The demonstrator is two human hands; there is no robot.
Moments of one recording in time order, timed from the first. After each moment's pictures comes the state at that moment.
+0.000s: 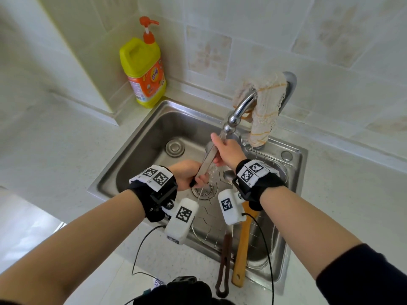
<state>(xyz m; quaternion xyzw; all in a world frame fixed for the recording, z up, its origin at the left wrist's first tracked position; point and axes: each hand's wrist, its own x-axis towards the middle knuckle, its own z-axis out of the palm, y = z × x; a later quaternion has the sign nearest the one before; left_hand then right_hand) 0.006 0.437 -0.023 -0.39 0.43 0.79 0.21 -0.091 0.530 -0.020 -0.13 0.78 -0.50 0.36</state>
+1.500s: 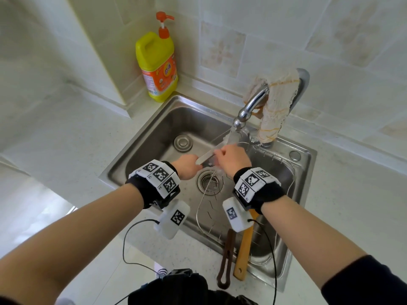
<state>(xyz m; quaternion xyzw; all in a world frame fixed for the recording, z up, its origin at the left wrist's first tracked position) -0.051 0.446 -0.015 -0.17 0.89 0.32 0.26 -0.113 0.565 -0.027 -0.14 0.94 -0.25 0.20</state>
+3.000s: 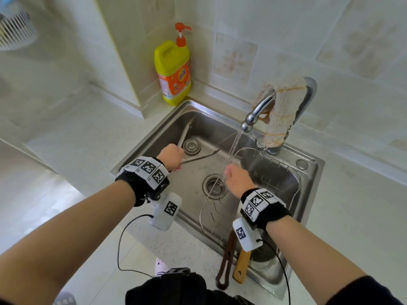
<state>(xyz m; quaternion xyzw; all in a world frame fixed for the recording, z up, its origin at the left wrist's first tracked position) -0.051 0.446 -0.015 -0.28 0.85 0.40 0.20 -0.075 0.638 -0.065 -0.12 0.94 -0.22 0.25</state>
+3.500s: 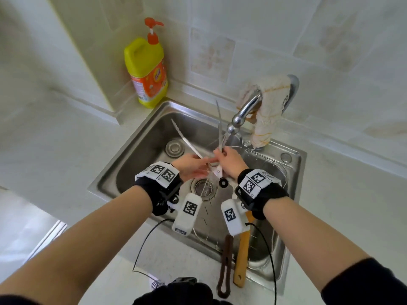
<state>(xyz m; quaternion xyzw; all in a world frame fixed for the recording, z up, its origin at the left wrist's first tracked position) -0.002 0.532 -0.027 -0.30 0.61 0.70 0.22 -0.056 0.652 -0.043 -0.05 0.85 -0.44 0.28</state>
